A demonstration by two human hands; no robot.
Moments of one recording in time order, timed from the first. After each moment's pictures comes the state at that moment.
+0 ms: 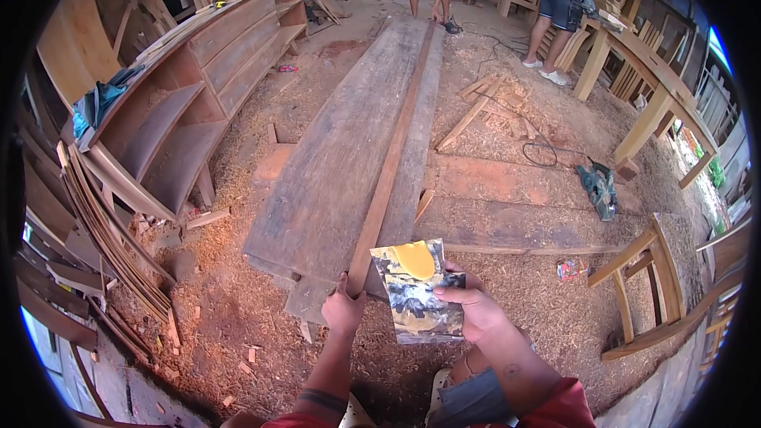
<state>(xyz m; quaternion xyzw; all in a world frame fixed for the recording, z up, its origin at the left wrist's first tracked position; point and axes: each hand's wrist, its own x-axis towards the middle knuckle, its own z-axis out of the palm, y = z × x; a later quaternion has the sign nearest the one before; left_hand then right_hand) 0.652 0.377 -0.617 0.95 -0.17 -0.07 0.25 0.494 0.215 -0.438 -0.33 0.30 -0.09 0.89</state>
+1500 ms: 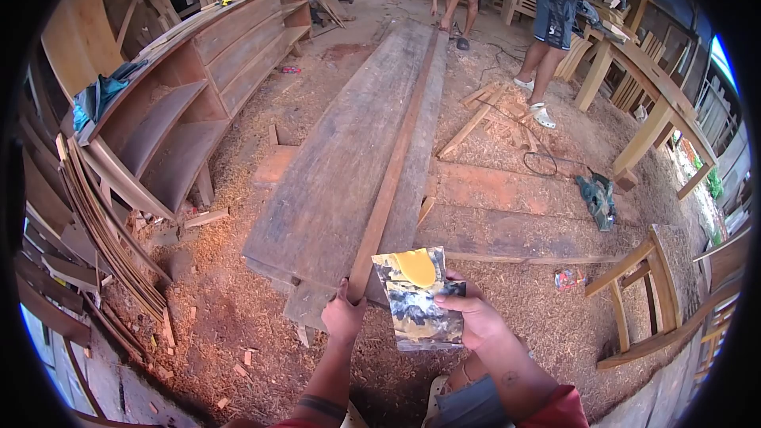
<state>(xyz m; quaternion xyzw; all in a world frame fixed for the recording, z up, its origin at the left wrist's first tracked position) 0.650 0.377 -0.617 0.95 -0.17 -0.06 0.27 0.497 0.212 -0.447 -0.34 0.30 -0.08 0.89</state>
